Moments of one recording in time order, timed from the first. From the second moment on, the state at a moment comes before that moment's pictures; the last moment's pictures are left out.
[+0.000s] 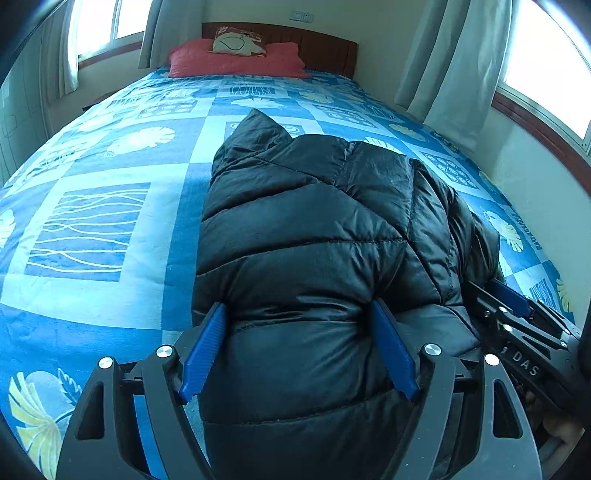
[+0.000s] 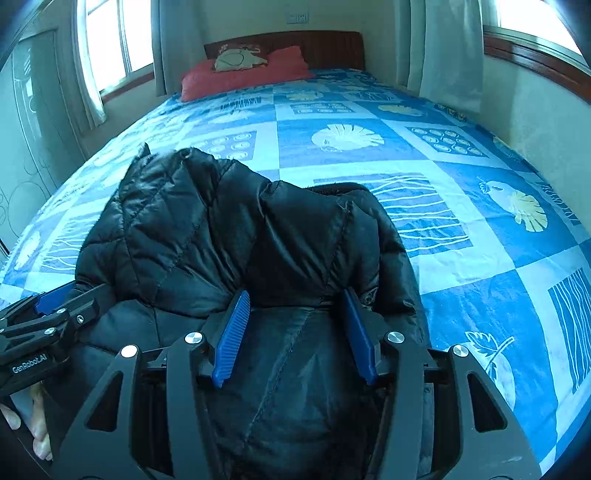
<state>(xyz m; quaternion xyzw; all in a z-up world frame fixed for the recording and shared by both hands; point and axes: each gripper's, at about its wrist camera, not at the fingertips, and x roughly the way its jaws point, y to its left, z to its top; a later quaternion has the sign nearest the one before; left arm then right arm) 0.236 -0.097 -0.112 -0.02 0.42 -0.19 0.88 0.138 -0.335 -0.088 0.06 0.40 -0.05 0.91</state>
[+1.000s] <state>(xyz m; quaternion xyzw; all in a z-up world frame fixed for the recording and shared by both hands) 0.243 -0.031 -0.173 -0.39 0.51 -0.26 0.73 0.129 -0.421 -0.128 0.28 0.43 0.02 0.86</state>
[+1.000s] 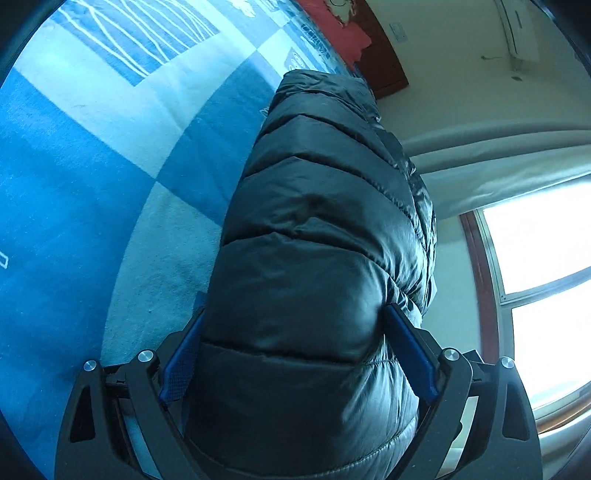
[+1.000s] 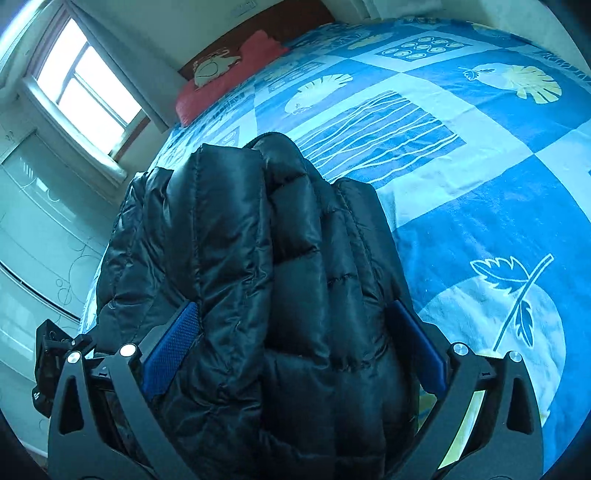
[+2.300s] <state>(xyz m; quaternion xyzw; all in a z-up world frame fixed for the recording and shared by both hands) 0.258 -0.049 -0.148 -0.31 0.51 -0.32 0.74 0.124 -0.414 -0.130 0.36 0.38 0.14 0.84</state>
